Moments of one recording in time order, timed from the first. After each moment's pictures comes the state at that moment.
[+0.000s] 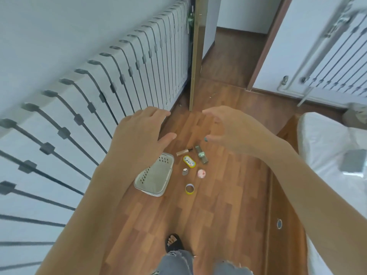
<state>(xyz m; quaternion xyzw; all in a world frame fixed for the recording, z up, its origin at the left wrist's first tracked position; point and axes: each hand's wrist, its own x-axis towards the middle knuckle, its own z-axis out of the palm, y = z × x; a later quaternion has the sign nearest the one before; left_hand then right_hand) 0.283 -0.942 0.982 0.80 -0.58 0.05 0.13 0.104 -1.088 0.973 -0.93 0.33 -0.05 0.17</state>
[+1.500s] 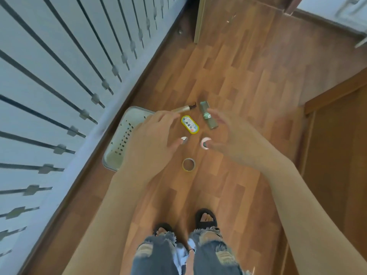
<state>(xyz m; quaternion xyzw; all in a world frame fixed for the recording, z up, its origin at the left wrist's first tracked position) 0.390 -1.153 0.529 0.81 -0.54 -0.14 0.20 0.217 -1.275 0.542 -0.84 0.39 0.01 0.38</state>
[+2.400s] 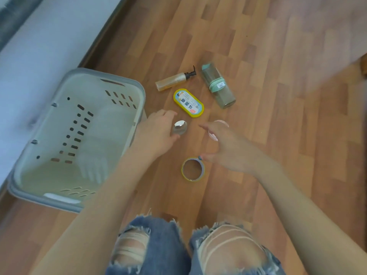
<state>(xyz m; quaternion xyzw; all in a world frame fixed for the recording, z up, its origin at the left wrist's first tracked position) 0.417 -1.259 0.085 0.79 -0.58 -0.20 0.05 0.221 -1.320 0.112 -0.83 0.39 0.06 0.39</state>
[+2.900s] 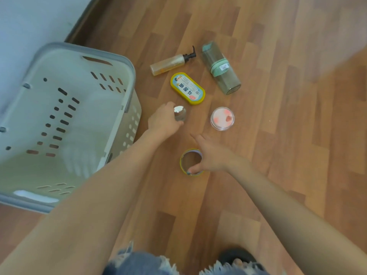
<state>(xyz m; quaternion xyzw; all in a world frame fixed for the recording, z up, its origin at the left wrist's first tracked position) 0.411 -1.304 -0.051 0.83 -0.48 -0.29 0.11 0.228 -1.309 -0.035 -0.83 0.38 0.19 0.37</state>
